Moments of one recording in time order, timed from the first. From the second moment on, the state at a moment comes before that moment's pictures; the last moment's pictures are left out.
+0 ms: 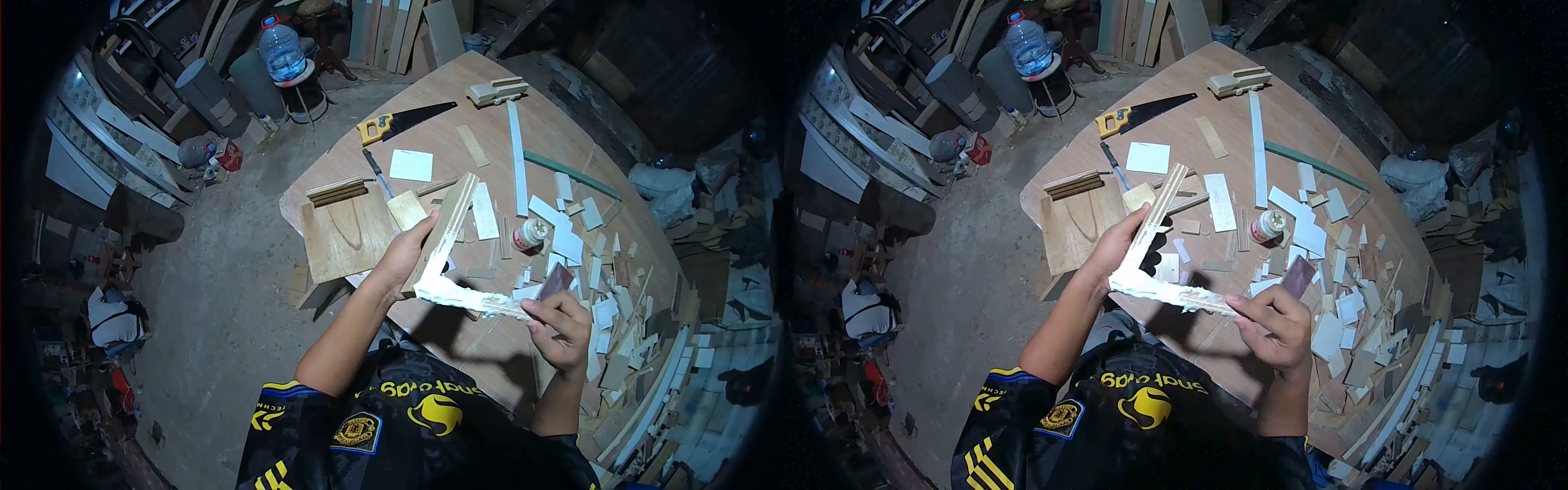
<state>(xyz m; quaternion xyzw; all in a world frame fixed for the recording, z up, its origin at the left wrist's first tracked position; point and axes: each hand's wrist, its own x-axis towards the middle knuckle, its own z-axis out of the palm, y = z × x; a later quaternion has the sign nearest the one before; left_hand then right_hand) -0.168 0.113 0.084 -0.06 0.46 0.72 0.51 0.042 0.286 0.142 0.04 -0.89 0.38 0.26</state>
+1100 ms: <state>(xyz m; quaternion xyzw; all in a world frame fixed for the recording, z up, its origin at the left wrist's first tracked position) -0.161 0.128 0.096 -0.04 0.47 0.72 0.51 0.030 0.301 0.124 -0.09 -0.88 0.35 0.31</state>
